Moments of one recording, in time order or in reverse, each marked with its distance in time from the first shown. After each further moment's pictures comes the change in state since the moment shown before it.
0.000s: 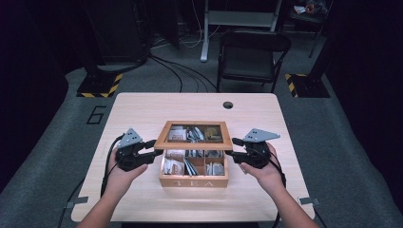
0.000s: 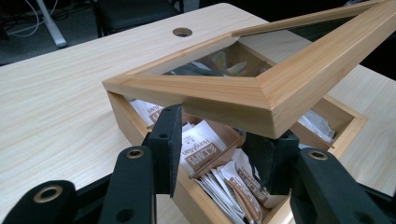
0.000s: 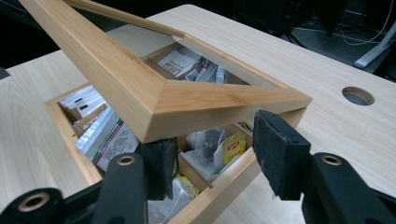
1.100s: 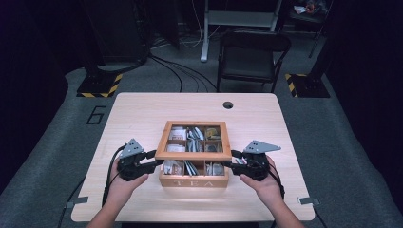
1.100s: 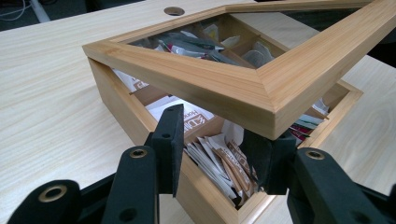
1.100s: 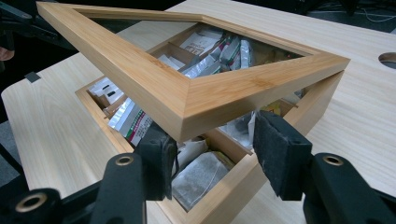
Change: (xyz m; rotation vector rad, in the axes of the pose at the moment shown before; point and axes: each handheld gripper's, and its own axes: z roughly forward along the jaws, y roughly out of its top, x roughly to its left) left arm -0.007 -0.030 0.005 0.019 -0.024 -0.029; right arm 0.016 -0.030 -0.002 0.004 0.057 0.097
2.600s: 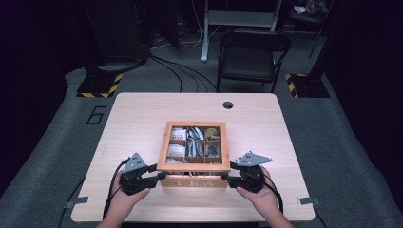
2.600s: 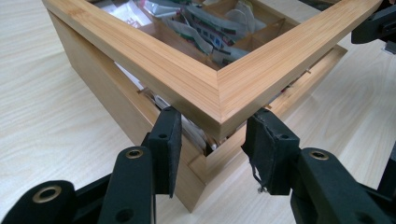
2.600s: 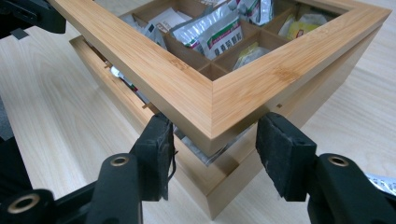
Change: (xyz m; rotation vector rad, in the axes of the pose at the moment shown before) left arm -0.017 -0.036 0.002 0.049 -0.044 -0.005; right arm 0.016 -0.031 0.011 0.089 -0.015 -0.048
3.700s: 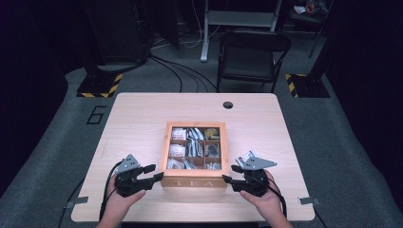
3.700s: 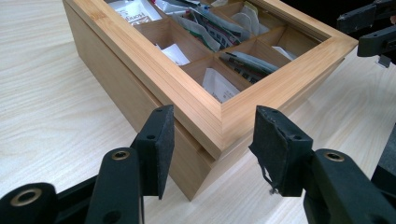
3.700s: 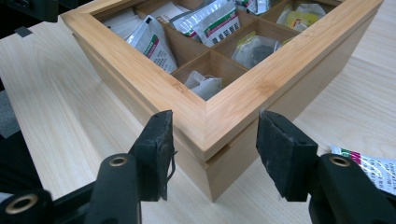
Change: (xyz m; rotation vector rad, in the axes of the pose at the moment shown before) left arm 0.007 -0.006 -0.010 -0.023 -0.007 -0.068; right arm -0.002 -0.012 -0.009 -0.007 0.001 0.014
